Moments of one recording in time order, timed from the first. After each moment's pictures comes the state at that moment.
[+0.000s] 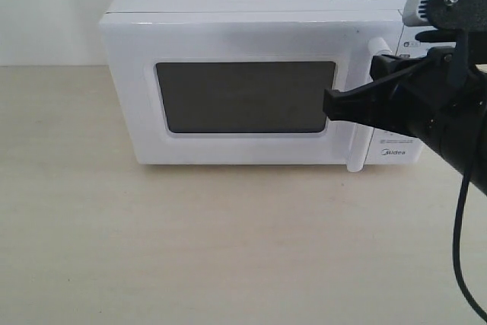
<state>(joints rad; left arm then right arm) -0.35 0.40 -0.52 -0.34 0.52 0.38 0.81 1.21 -0.51 1.06 -0.70 -0.75</state>
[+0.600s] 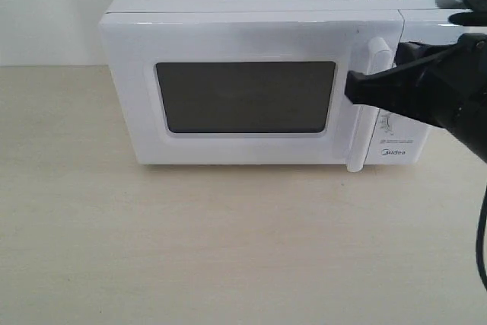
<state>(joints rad) -0.35 0.40 -0.52 -0.34 0.52 0.38 0.81 1.13 -0.51 1.18 -0.74 -0.85</state>
